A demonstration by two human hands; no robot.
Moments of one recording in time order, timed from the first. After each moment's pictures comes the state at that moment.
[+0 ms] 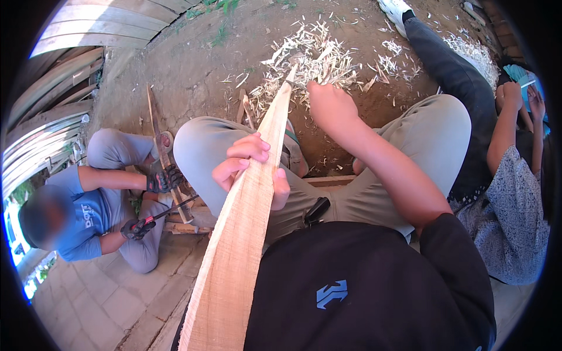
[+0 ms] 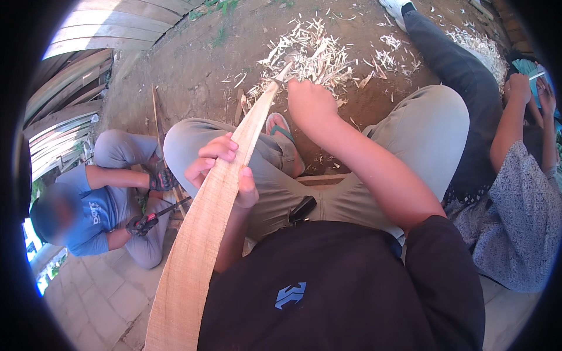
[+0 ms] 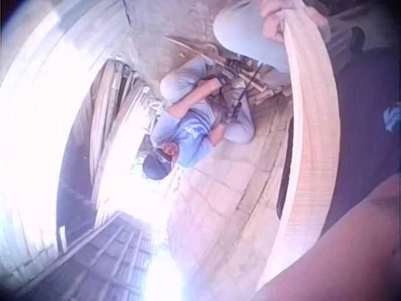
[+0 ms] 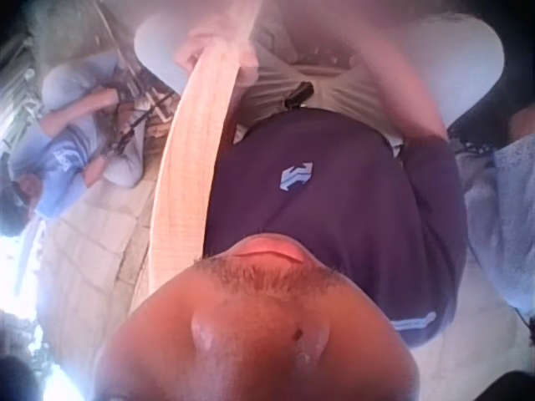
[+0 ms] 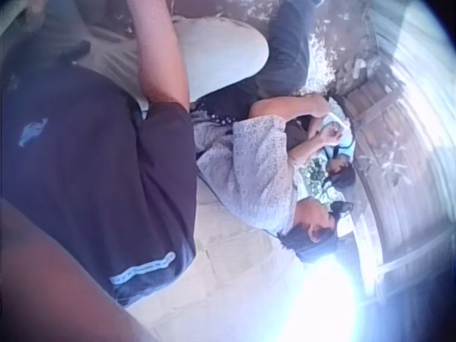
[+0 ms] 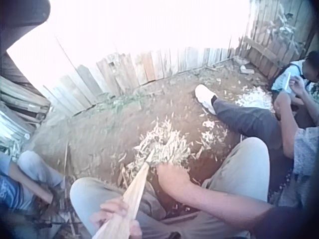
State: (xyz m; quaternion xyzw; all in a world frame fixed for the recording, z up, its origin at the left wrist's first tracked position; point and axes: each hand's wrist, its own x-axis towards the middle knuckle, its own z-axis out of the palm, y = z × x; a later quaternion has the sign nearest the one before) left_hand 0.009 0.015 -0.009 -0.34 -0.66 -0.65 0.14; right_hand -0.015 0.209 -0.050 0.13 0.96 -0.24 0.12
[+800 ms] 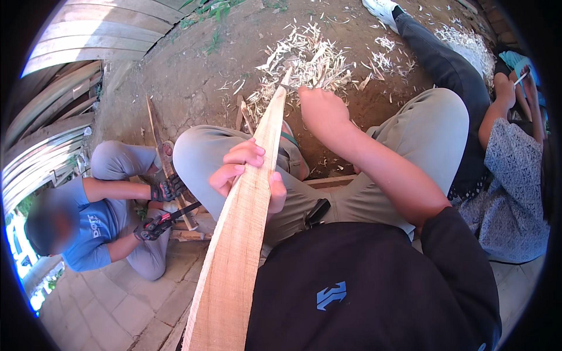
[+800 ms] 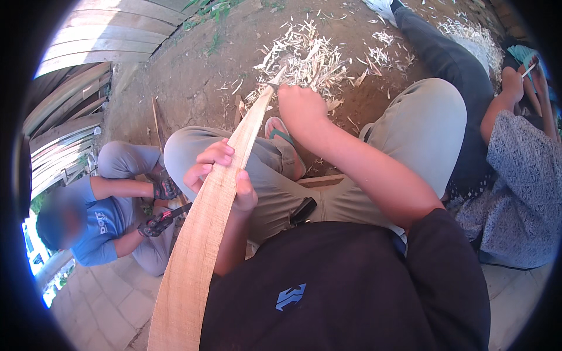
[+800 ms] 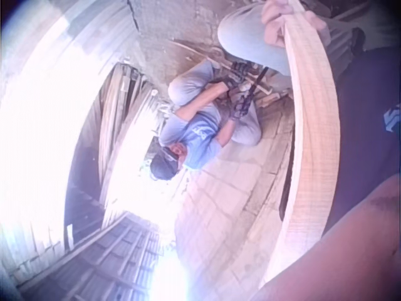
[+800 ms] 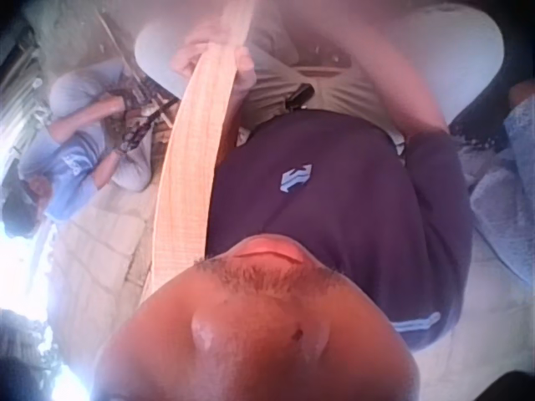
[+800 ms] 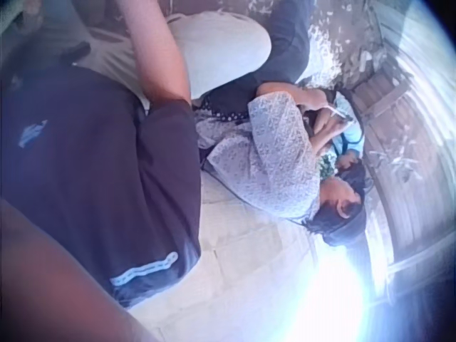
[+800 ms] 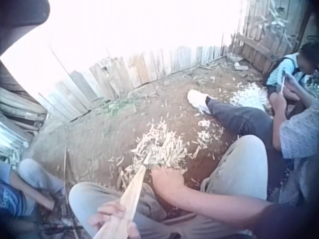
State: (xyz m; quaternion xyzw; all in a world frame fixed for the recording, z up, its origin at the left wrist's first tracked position) left_hand 0.012 0.015 -0.008 -0.35 -0.67 -0.64 0.14; right_hand -0.011 0.199 -0.065 0.14 0.96 -0.22 0.09
